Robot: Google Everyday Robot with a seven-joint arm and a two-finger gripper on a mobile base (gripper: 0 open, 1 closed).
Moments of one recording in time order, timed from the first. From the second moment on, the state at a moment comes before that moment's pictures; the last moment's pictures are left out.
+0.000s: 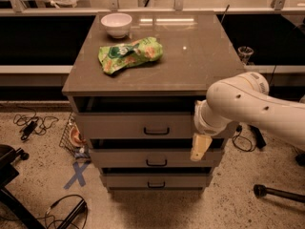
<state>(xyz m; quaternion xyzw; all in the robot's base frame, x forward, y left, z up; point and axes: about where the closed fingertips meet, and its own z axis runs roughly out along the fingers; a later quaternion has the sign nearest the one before) 0.548 -0.150 0.683 -0.64 0.74 -0.05 0.19</state>
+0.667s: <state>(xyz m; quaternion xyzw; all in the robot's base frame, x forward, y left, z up) 0.581 -0.152 0.661 -0.64 0.75 -0.04 0.17</state>
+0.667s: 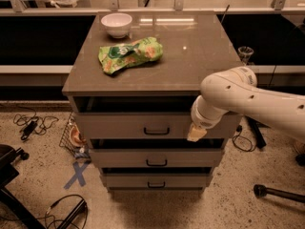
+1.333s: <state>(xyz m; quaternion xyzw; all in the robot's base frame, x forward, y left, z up) 0.576 -0.157 0.659 -0.62 0.77 -0.04 0.16</state>
